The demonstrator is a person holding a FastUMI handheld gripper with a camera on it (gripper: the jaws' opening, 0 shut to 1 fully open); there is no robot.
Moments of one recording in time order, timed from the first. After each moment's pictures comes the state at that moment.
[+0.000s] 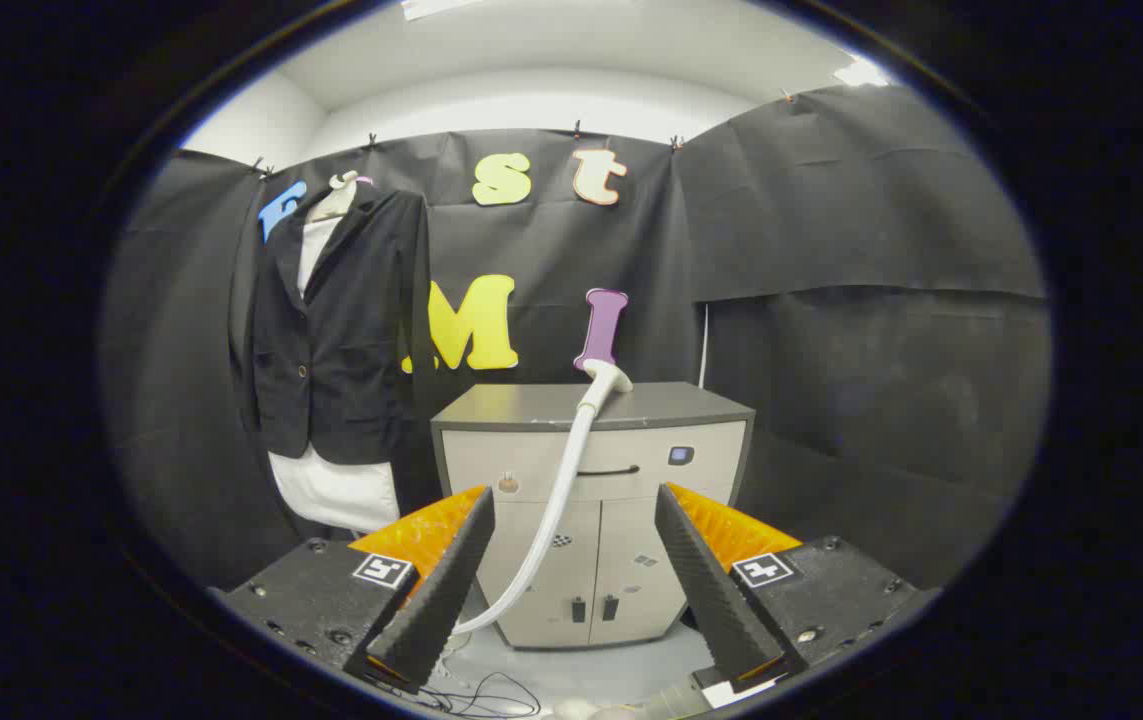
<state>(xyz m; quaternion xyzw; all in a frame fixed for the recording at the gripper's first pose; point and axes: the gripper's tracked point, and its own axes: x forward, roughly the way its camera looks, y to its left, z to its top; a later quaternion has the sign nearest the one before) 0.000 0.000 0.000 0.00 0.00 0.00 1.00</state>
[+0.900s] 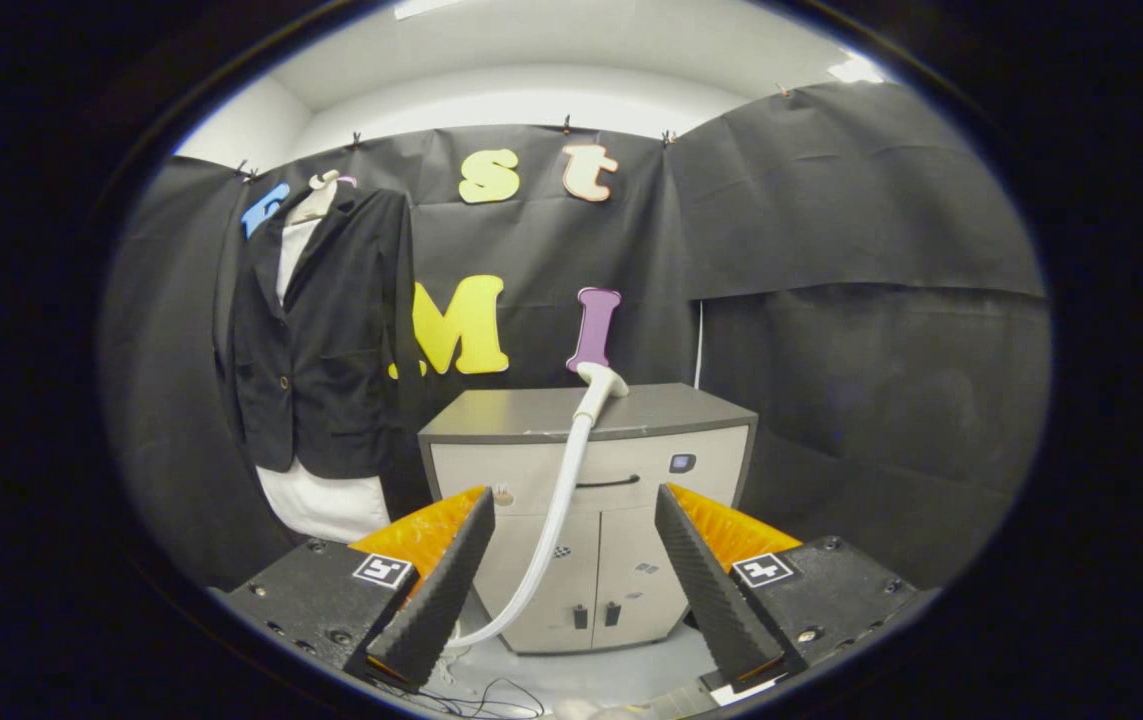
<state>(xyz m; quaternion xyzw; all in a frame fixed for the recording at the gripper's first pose) 0.037 0.007 0.016 0.01 0.01 -0.01 1.00</state>
